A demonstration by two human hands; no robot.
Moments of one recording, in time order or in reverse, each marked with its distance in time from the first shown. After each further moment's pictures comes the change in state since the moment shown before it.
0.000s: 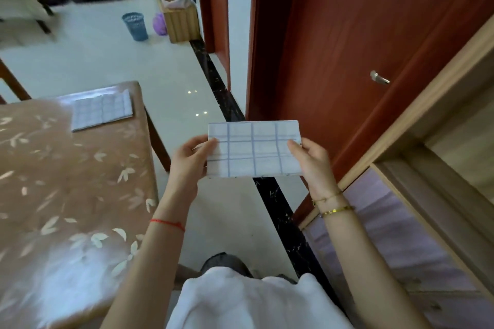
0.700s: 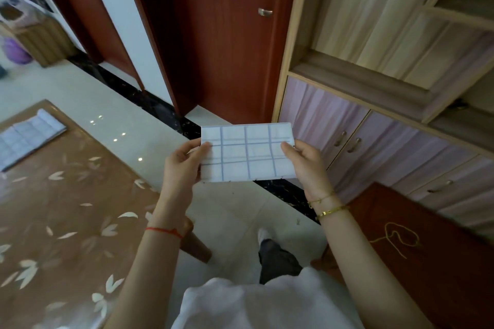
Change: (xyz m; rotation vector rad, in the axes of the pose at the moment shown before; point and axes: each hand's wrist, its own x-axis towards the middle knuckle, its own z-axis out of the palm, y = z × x) left_hand -0.149 -0.037 -0.125 0.173 -0.489 -0.026; right_hand -0.306 0.045 0.075 0.038 0.544 0.039
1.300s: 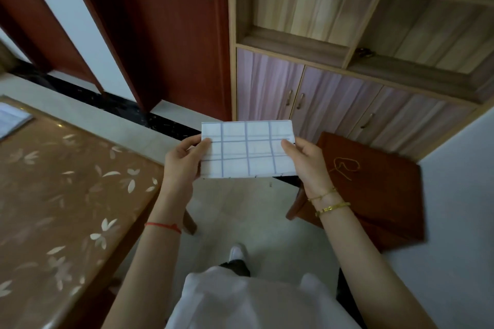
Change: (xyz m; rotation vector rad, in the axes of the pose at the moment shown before) left_hand -0.201 -0.057 -0.018 0.045 -0.205 0.017; right_hand -0.247 0.028 -0.077 0.007 0.208 -0.003
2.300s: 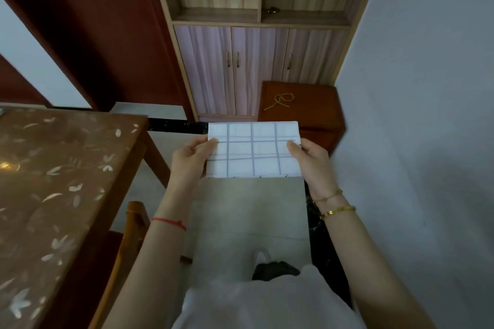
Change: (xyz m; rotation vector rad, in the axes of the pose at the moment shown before) left_hand -0.351 -0.065 -0.097 0.095 -0.361 0.017; right_hand -0.438 0.047 -0.056 0.060 0.318 0.035
